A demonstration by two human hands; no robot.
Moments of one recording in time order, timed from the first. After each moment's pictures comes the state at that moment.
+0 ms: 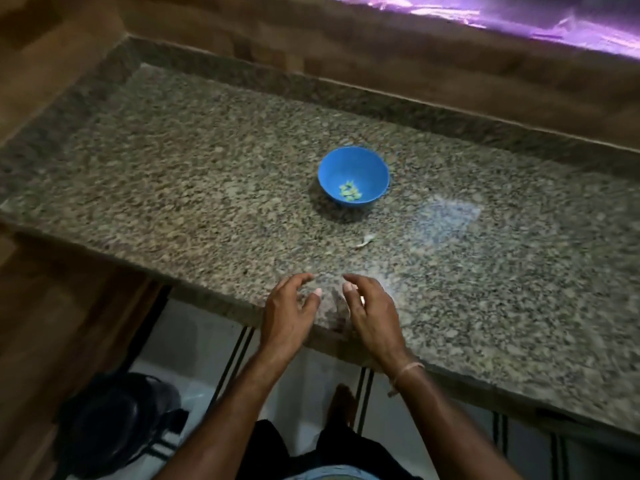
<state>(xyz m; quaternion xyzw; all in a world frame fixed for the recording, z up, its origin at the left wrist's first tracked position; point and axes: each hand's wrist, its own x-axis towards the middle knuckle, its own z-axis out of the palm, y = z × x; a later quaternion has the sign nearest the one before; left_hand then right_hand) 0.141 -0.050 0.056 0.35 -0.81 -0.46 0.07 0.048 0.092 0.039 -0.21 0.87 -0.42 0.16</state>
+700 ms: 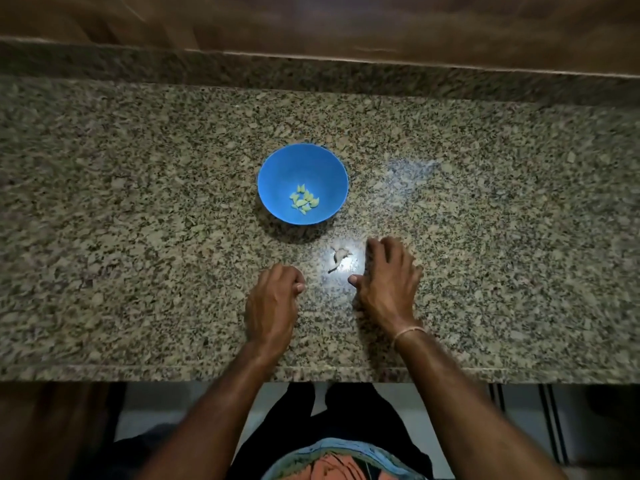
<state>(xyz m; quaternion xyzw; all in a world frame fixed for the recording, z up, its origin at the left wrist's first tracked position) 0.026 -0.110 0.001 0.16 -0.95 -0.26 0.04 -0.066 0.071 0.015 -0.05 0.98 -0.17 0.12</state>
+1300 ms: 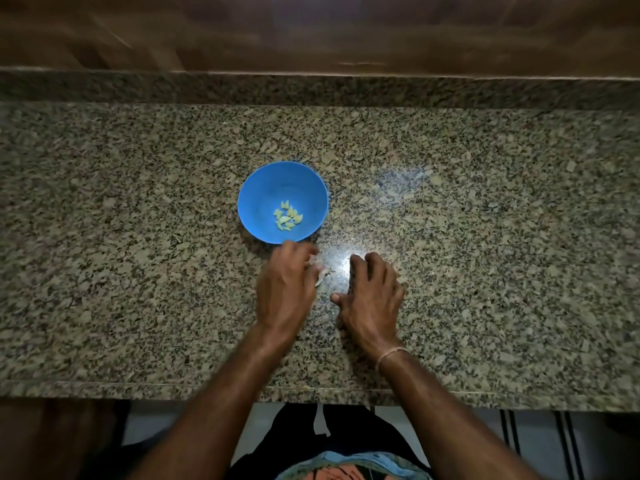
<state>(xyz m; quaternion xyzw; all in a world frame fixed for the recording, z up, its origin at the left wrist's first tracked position) -0.046 -0.073 0.038 0.12 -0.95 -0.28 0.10 -0.071 0.080 0.002 -0.09 0.98 -0.17 0.10</state>
